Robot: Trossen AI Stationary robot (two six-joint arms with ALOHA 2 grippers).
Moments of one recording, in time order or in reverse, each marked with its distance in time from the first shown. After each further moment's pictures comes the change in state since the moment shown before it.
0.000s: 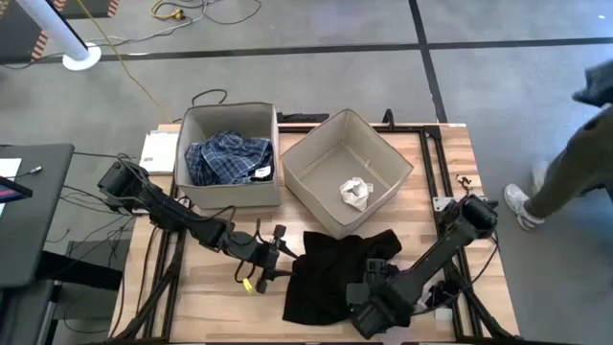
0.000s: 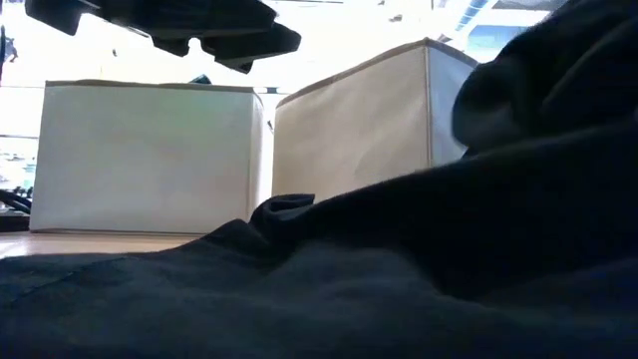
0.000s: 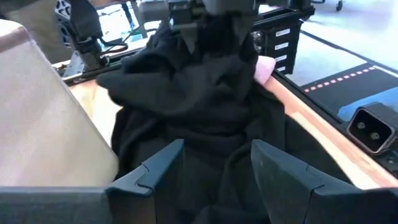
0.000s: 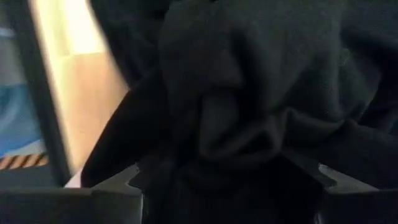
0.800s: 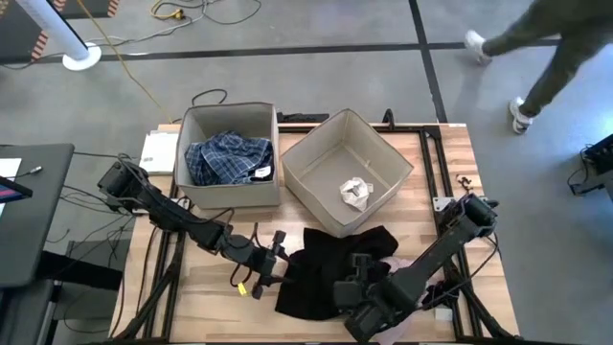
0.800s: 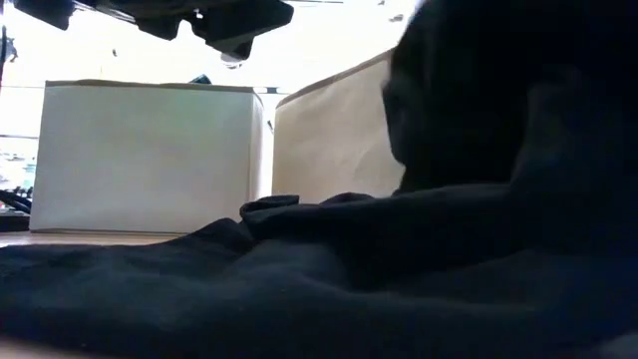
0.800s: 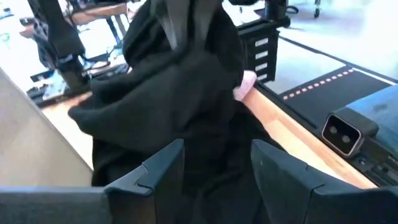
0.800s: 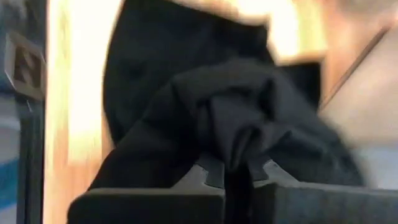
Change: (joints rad) left arm -0.029 0.000 0.000 0.035 0.035 0.033; right arm -0.009 -0.008 0.117 0.107 0.325 -0.137
